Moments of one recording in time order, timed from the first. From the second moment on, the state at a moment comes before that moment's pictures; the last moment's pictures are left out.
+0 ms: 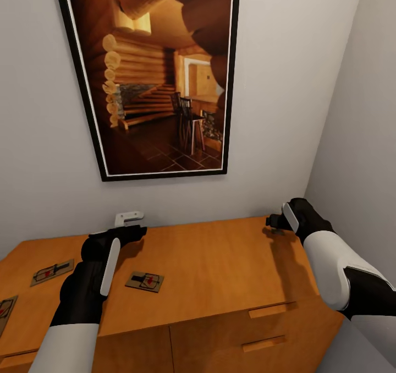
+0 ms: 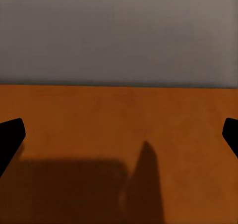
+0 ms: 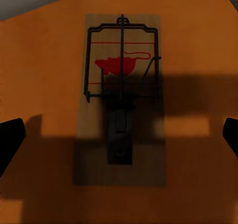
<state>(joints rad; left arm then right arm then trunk) -0.59 -0.10 0.10 -1.43 0.00 0.92 0.09 -1.15 -0.08 -0.27 -0.44 0.10 0.84 -0.12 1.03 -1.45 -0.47</state>
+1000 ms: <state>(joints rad) -0.59 -0.10 0.10 -1.43 0.01 0.92 0.09 -1.15 -0.08 -0.26 -0.37 0.10 0.77 -0.11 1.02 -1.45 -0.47</state>
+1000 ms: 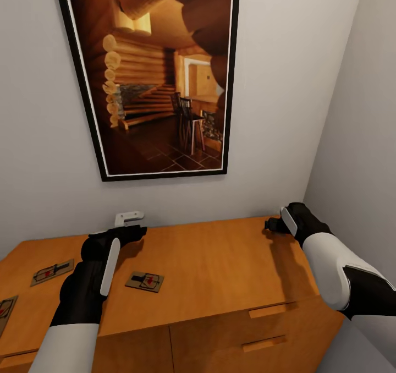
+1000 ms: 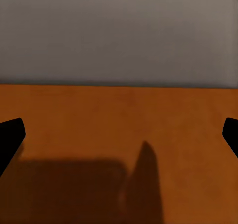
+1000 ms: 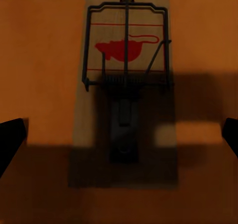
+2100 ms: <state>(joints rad) -0.59 -0.10 0.10 -1.43 0.00 0.92 0.09 -1.15 -0.09 -0.26 -0.37 0.10 0.78 -0.11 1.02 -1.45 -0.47</state>
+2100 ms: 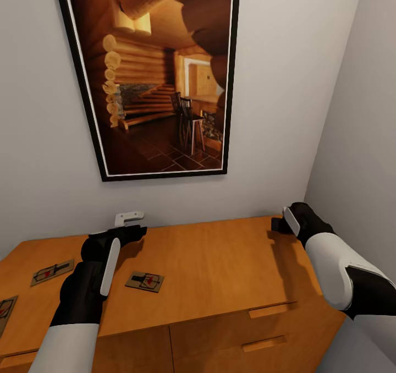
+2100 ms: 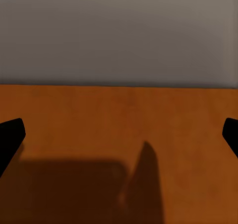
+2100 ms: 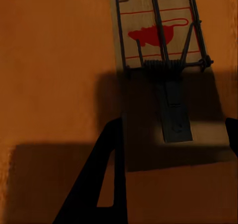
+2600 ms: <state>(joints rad) -0.59 -0.10 0.10 -1.43 0.00 0.92 0.09 -1.15 -0.08 -0.26 -0.77 0.11 1.04 -0.12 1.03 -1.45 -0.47</state>
